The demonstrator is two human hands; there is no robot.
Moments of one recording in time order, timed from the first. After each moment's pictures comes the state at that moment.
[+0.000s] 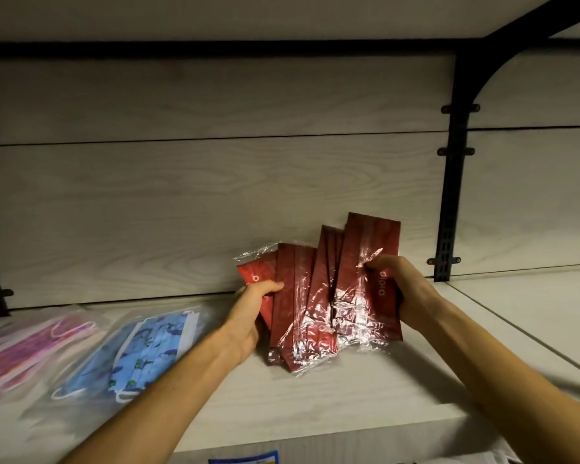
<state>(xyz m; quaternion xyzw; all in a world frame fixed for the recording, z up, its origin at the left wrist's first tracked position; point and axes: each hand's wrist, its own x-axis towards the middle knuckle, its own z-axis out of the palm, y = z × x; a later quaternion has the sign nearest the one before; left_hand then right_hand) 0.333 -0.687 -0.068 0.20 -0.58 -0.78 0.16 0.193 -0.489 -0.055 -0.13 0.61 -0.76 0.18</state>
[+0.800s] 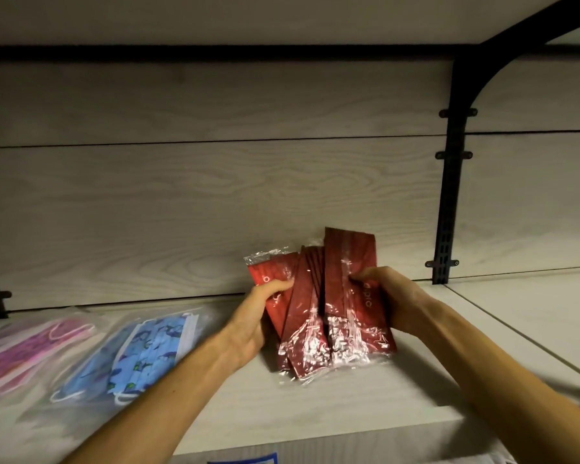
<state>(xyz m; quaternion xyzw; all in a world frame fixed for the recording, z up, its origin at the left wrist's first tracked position) 0.328 -0.686 -0.071 0.14 -0.59 -0.79 0.12 0.192 -0.495 -0.060 -0.18 0.61 -0.72 0.29</state>
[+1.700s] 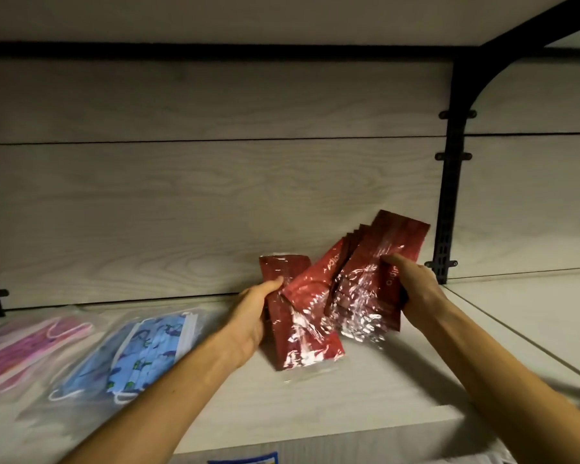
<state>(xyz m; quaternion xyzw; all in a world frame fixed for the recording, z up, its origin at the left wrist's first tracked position) 0.324 -0.687 -0.072 0.18 -0.58 -0.78 0.15 0.185 -0.485 -0.053 -0.08 0.58 -0.81 0.08</state>
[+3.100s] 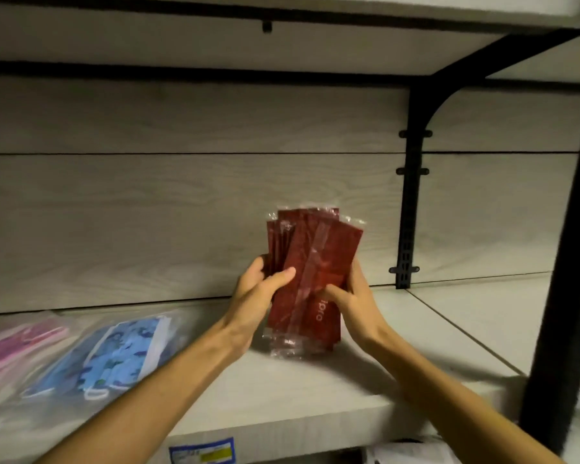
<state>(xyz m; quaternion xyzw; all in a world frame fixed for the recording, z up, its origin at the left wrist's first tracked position) 0.320 -0.645 -0.053 0.04 -0.68 -0.69 0.23 0.238 -0.484 -0.067 -0.37 0.60 -0.71 -0.01</state>
